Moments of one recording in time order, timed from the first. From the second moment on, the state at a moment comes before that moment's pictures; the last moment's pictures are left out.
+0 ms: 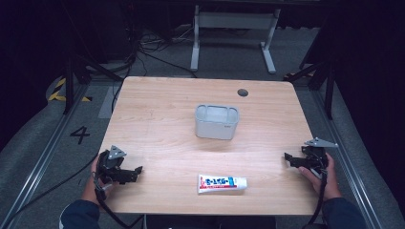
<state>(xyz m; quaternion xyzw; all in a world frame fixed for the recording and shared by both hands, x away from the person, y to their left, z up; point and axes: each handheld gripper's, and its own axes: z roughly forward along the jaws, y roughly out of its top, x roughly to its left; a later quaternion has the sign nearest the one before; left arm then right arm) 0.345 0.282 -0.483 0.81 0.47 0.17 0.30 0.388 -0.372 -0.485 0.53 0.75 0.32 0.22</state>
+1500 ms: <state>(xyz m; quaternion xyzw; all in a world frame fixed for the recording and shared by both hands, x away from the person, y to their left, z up) 0.343 0.285 -0.483 0.82 0.45 0.16 0.31 0.364 -0.230 -0.415 0.22 0.89 0.37 0.10</state>
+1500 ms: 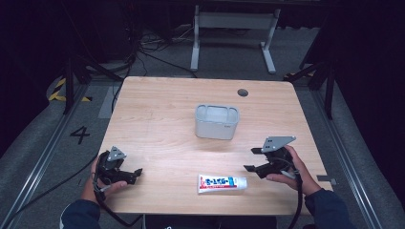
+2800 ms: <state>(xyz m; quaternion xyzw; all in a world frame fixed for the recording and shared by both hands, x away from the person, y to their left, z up) 0.342 0.285 -0.483 0.82 0.45 0.16 0.31 0.347 -0.111 -0.447 0.07 0.96 0.25 0.03</state>
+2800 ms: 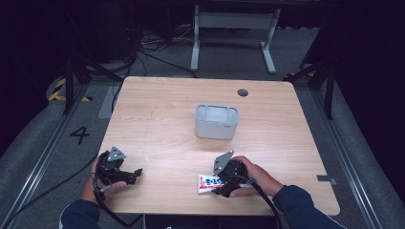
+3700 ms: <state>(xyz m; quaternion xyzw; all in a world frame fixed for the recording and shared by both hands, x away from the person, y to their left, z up) 0.342 0.285 -0.483 0.82 0.45 0.16 0.31 0.352 -0.087 -0.447 0.04 0.99 0.15 0.00</state>
